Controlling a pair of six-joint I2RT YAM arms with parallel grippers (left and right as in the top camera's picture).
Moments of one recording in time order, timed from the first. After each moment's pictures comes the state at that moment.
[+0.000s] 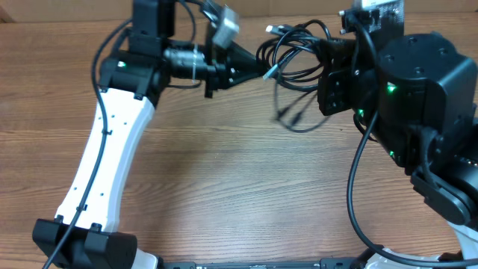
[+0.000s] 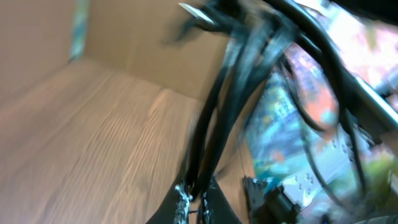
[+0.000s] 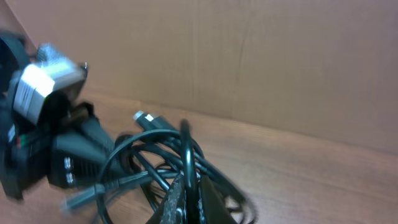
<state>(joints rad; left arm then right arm) -0.22 1.67 1.76 -0.68 1.31 0.18 0.67 1.43 2.22 -1.24 0.33 0.19</state>
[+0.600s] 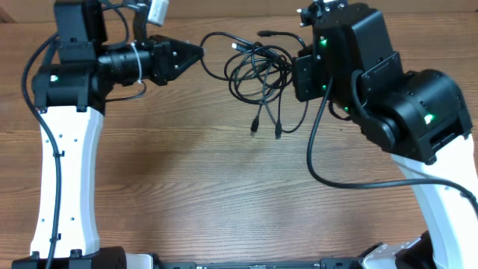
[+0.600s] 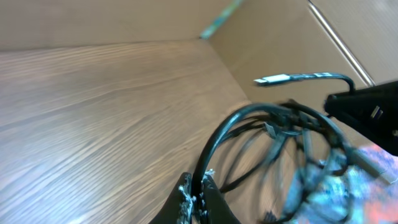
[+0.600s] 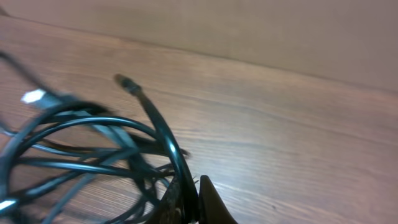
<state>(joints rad) 0.03 1.56 1.76 -0.90 1.01 -0.09 0.57 1.60 2.22 -1.36 0.24 0.22</state>
